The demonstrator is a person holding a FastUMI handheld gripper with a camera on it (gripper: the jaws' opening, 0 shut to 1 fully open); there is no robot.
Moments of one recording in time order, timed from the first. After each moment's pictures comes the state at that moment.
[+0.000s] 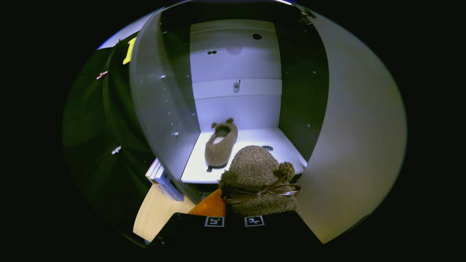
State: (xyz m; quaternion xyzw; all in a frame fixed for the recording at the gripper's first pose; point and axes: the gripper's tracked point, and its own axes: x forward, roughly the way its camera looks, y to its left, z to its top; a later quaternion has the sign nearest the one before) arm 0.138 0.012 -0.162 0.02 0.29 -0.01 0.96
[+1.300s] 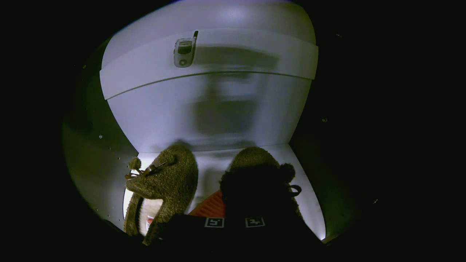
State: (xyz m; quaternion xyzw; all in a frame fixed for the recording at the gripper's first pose) arm 0.376 -0.052 -0.282 0.02 0.39 -0.07 0.92
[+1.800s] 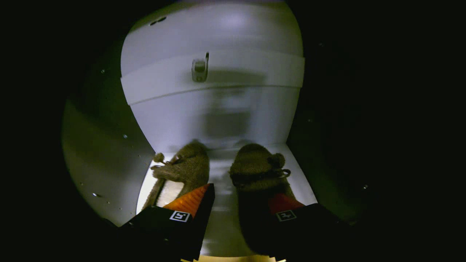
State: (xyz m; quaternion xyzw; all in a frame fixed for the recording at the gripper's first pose) arm 0.337 -0.039 -0.233 0.03 0.34 -0.05 0.94
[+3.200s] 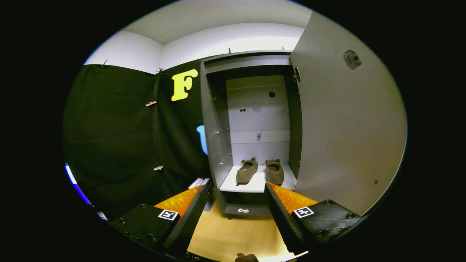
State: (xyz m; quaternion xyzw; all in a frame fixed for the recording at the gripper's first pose) arm -0.086 0.011 -0.008 0.03 0.13 0.12 0.98
